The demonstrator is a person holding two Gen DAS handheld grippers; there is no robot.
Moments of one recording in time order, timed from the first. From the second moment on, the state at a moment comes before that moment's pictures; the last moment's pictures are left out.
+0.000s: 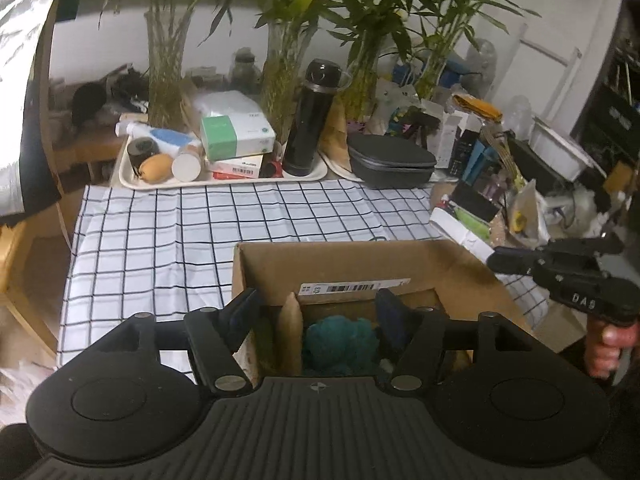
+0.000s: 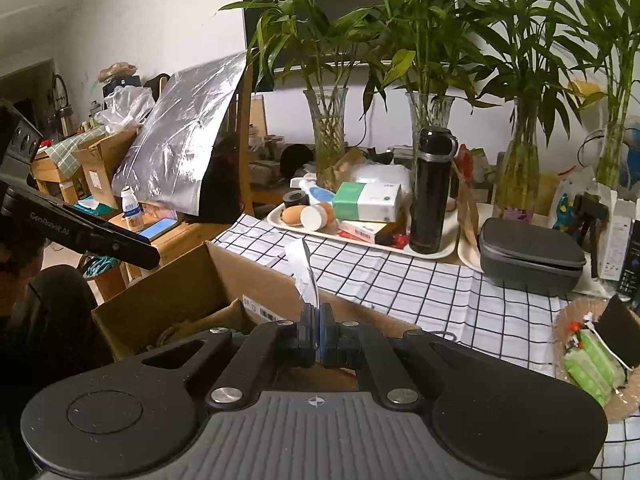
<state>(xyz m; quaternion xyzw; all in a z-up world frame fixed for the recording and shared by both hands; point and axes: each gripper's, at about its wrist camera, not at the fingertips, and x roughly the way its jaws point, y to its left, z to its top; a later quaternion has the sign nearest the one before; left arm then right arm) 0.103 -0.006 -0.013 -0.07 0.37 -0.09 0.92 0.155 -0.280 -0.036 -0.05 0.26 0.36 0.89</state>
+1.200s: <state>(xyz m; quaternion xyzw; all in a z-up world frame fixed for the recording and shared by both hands) 0.099 -0.001 -0.020 0.00 0.39 -0.07 0.92 0.166 -0.266 -0.059 -0.11 0.31 0.30 0.90</state>
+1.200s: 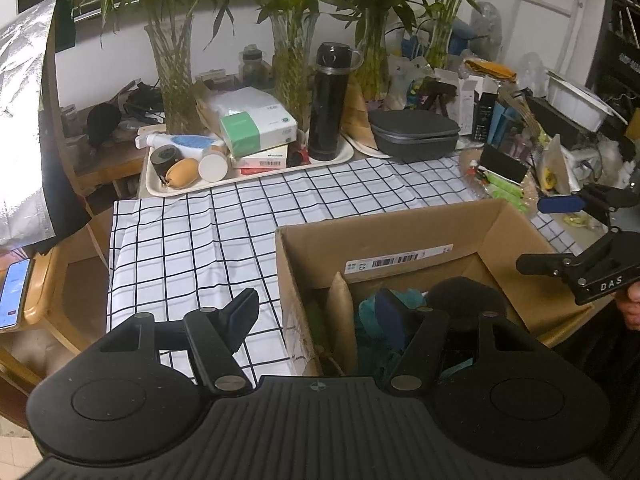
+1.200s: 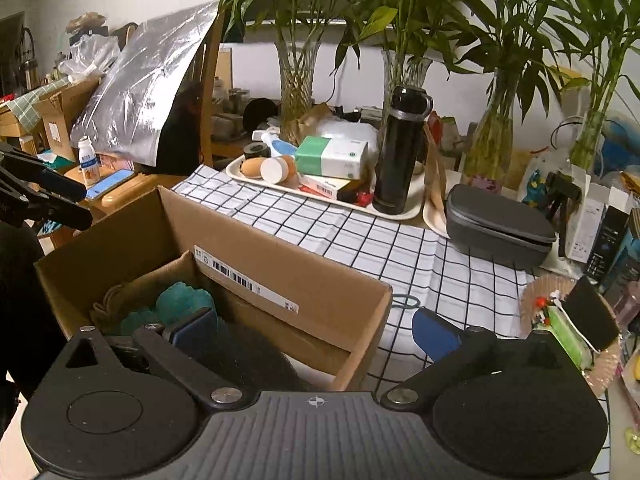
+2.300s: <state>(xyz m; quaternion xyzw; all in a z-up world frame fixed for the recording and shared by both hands) 0.125 0.006 -0.051 0.01 0.40 -0.11 0.91 0.179 -0.246 -0.080 -0.16 0.35 0.29 0.87</state>
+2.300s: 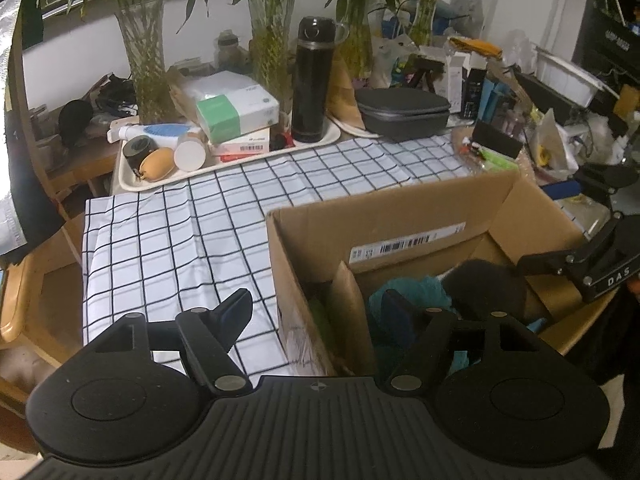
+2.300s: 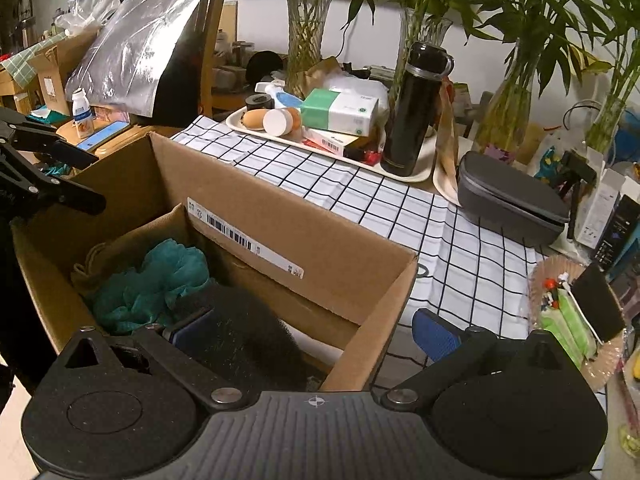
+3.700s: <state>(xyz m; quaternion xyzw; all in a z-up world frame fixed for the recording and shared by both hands) 0.248 0.057 -0.068 -0.08 0.33 -0.17 0.93 0.280 -0.284 -0.073 -0.07 0.31 0.23 0.92</state>
